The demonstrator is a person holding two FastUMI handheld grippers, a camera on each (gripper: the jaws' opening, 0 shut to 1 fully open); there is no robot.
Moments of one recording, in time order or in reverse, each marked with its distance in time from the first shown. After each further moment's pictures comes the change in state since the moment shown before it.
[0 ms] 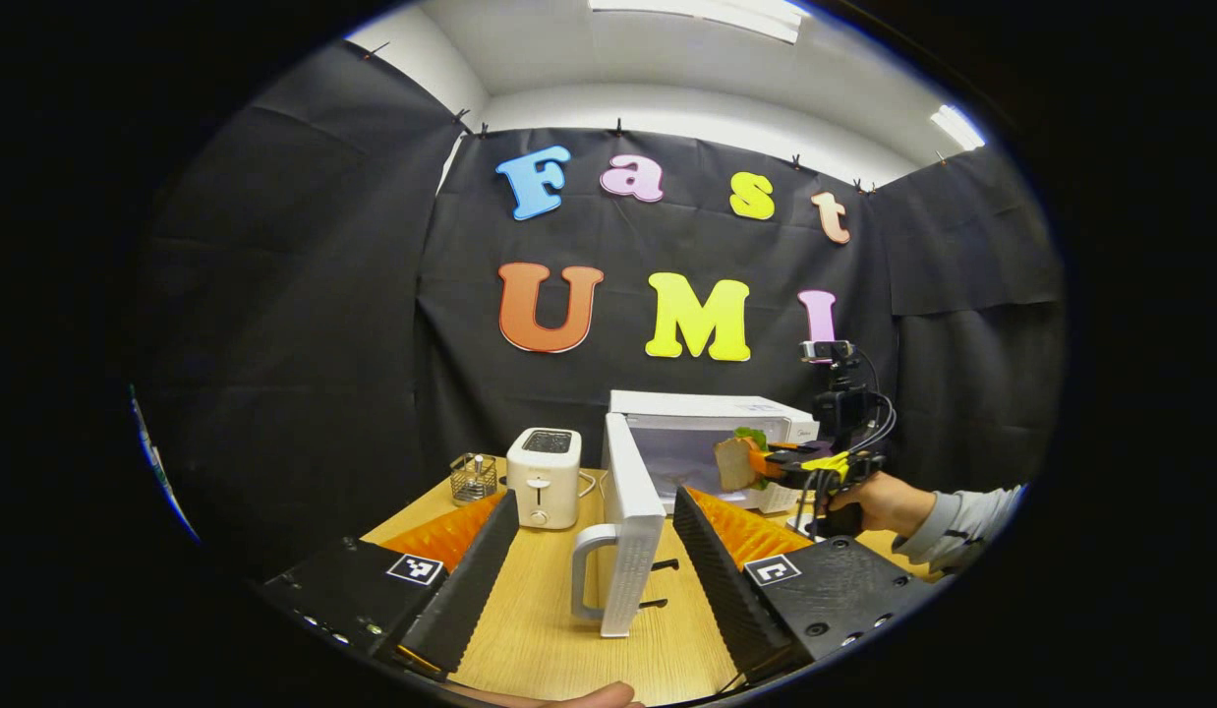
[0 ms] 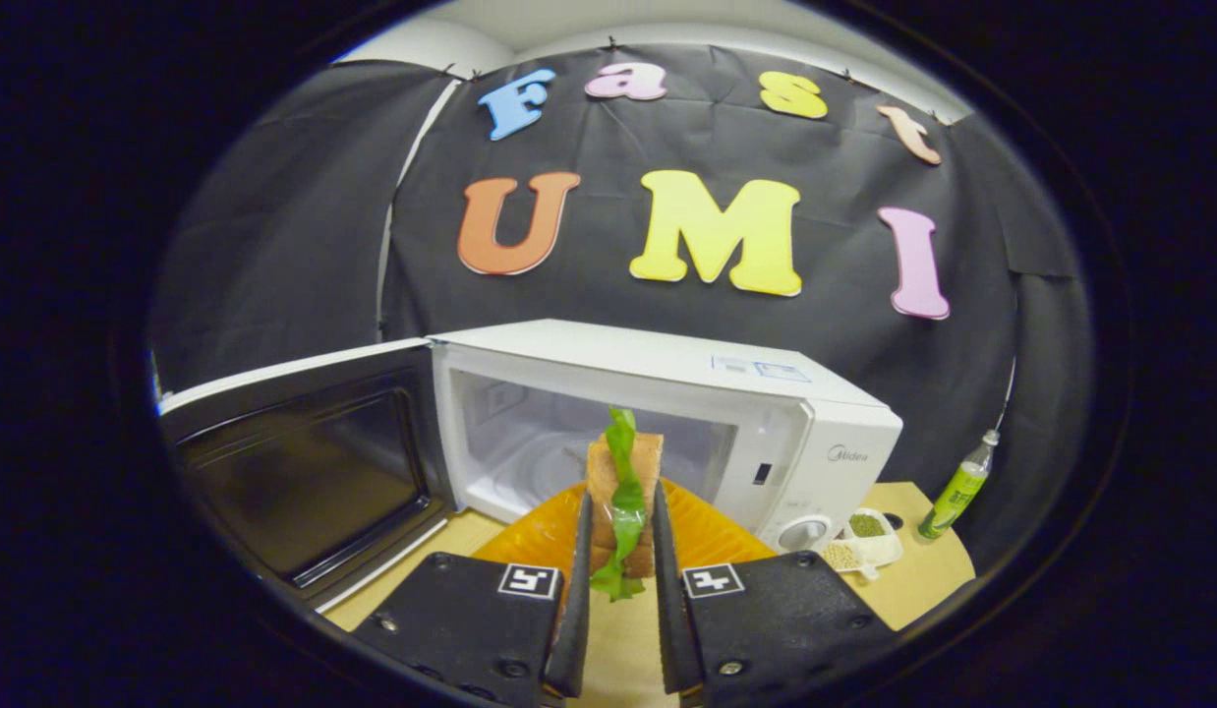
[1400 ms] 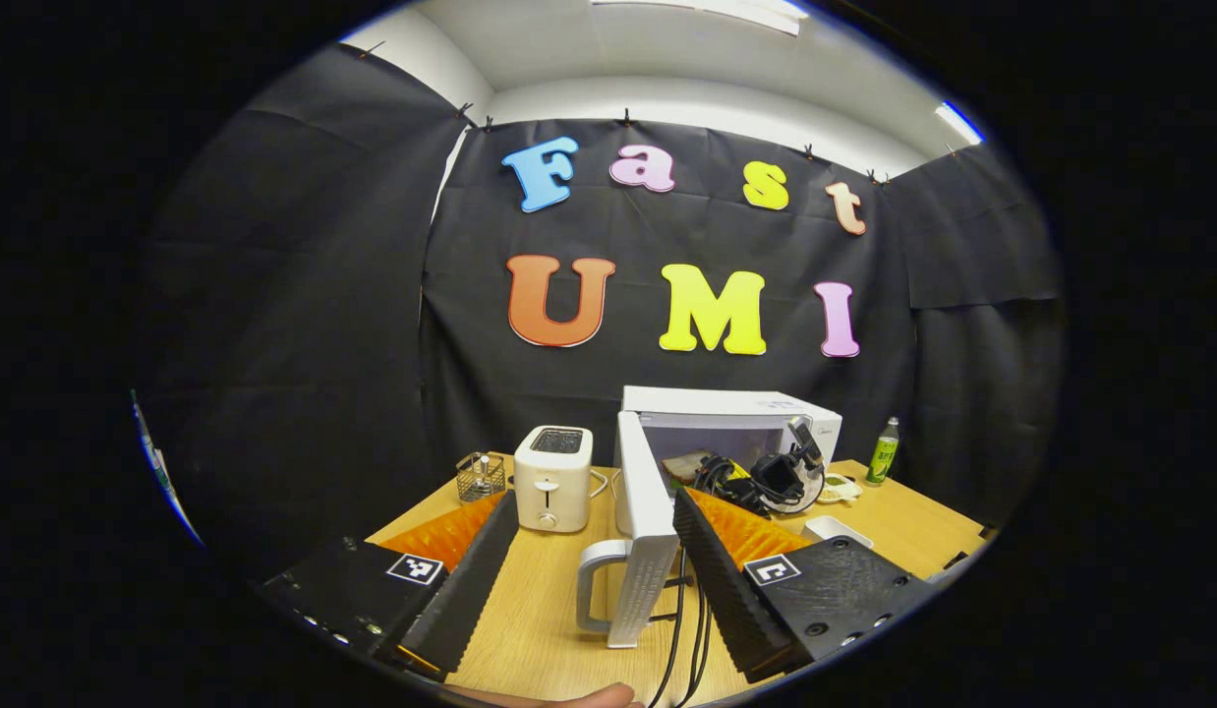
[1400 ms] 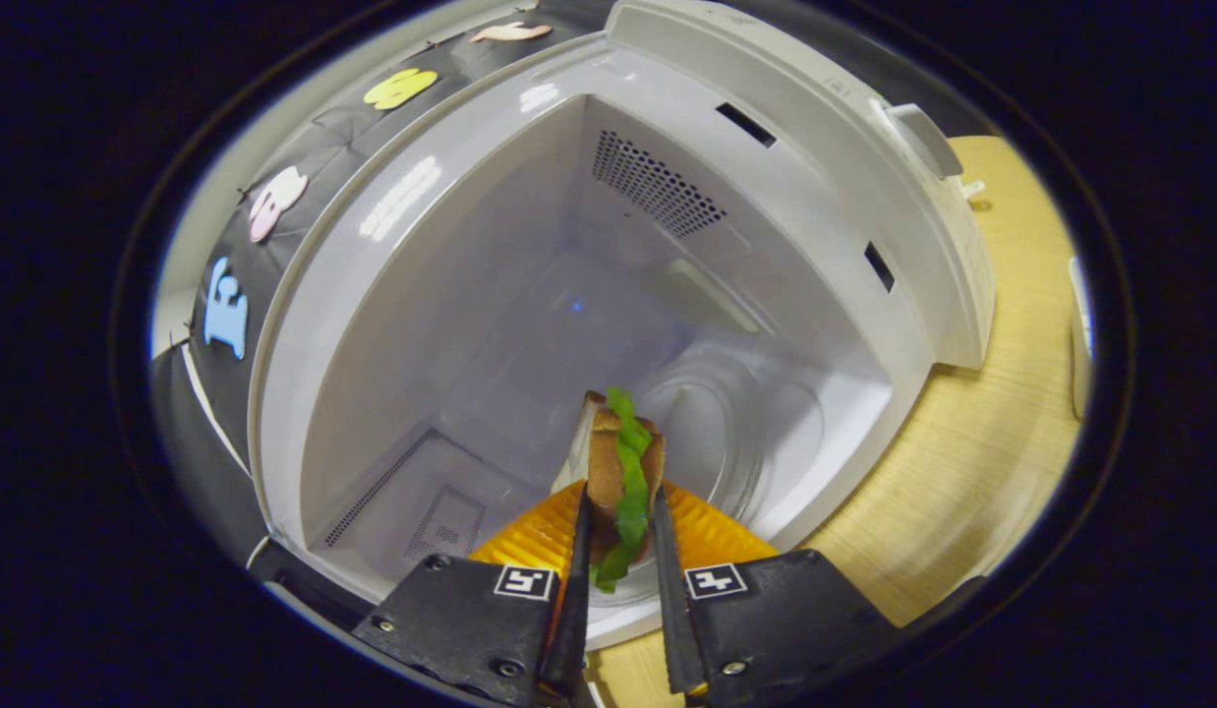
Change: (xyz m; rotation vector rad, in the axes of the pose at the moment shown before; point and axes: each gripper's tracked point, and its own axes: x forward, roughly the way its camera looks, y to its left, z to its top) left arm 0.026 0.011 -0.001 0.012 0.020 0.080; right arm 0.164 0.041 -0.075 0.981 -0.029 -0.188
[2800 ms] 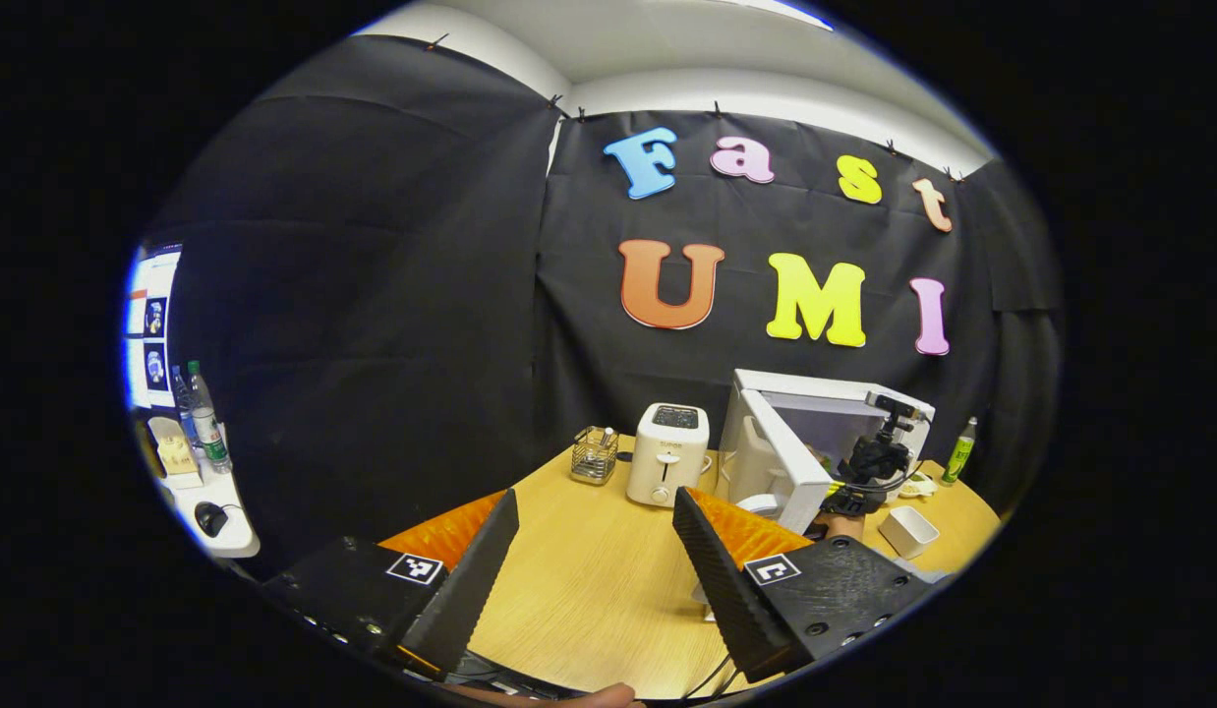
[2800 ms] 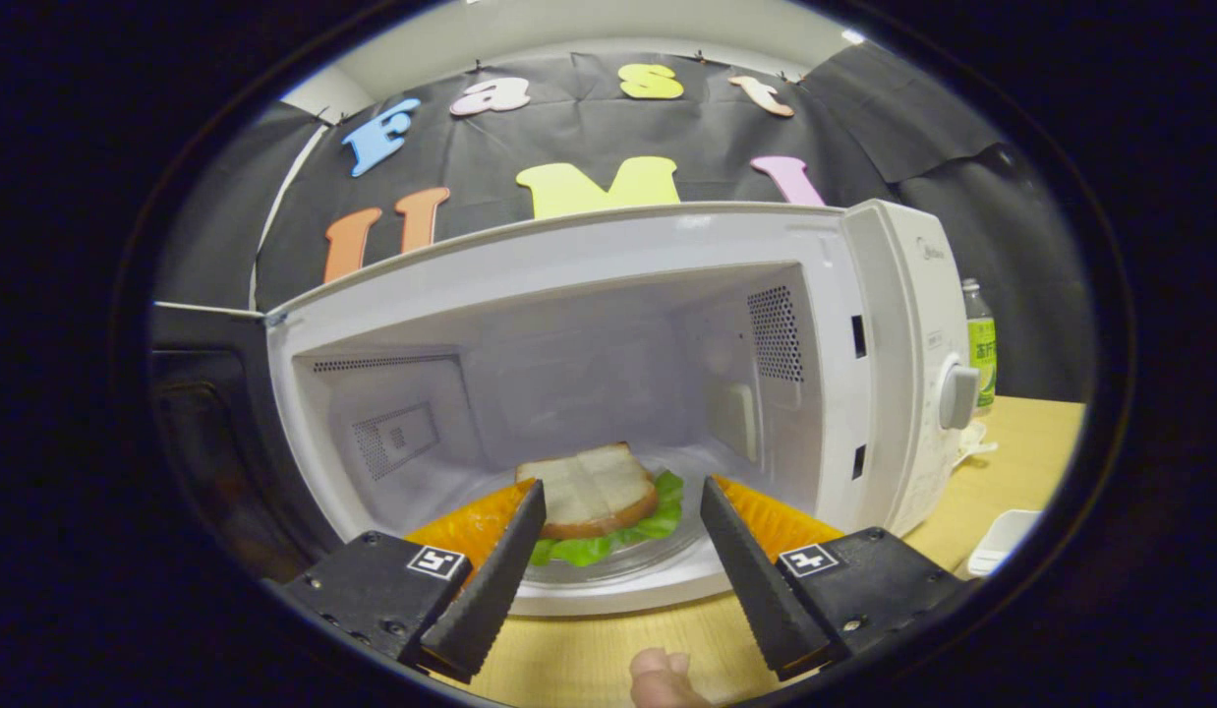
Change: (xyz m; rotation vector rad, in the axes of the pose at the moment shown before) left arm -0.048 0.108 -0.030 -0.052 0.038 0.285; right arm -0.041 -0.020 0.025 -0.656 -0.233 0.020
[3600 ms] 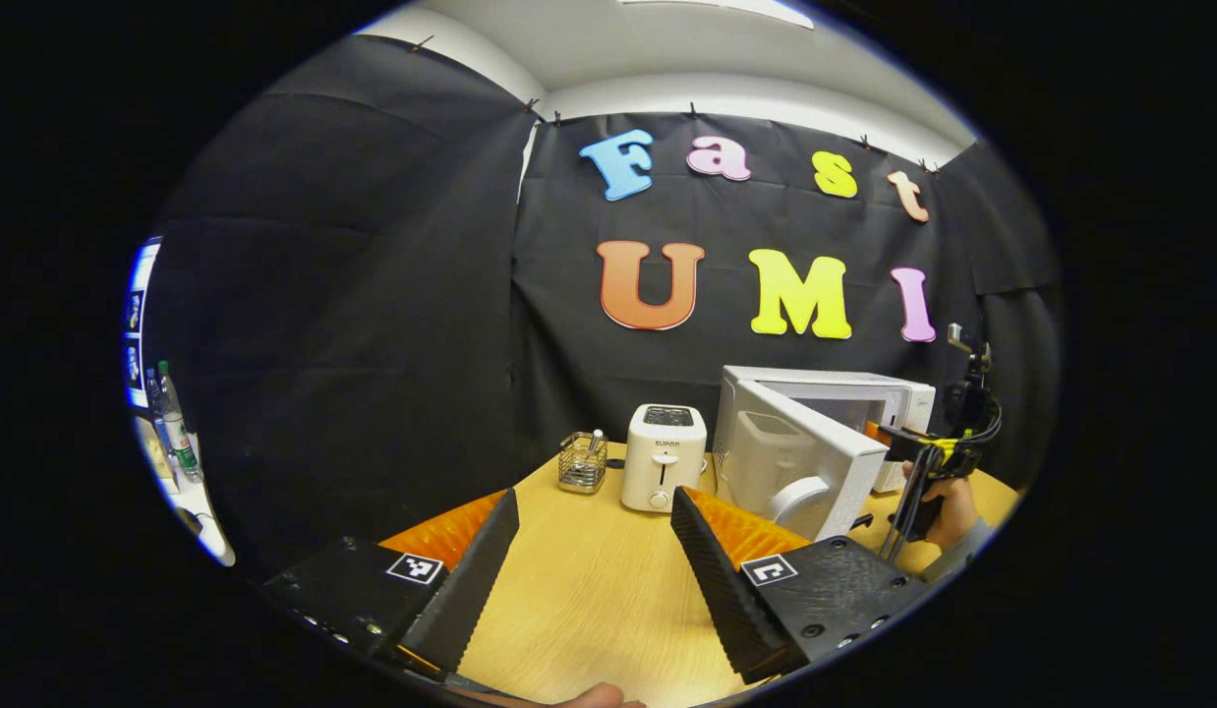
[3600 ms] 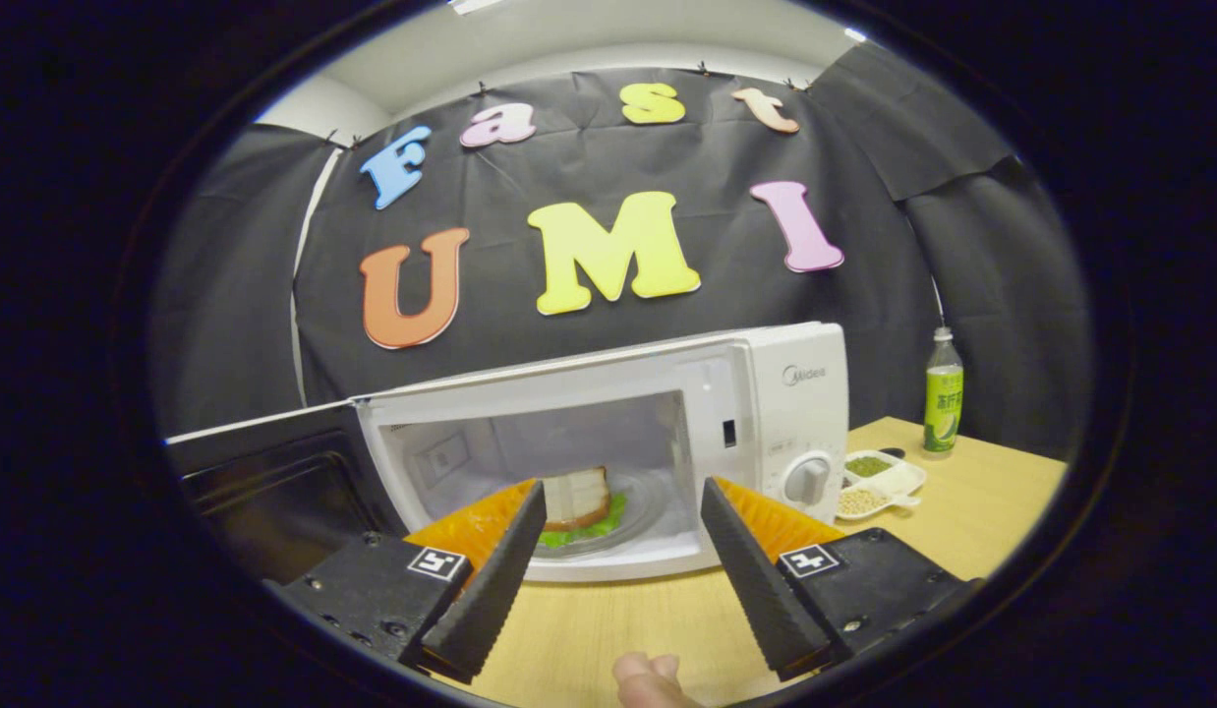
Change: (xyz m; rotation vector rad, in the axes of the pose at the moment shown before) left arm 0.060 -0.008 -0.029 0.052 -0.046 -0.115; right arm -0.104 -0.053 0.076 -0.053 0.061 0.074
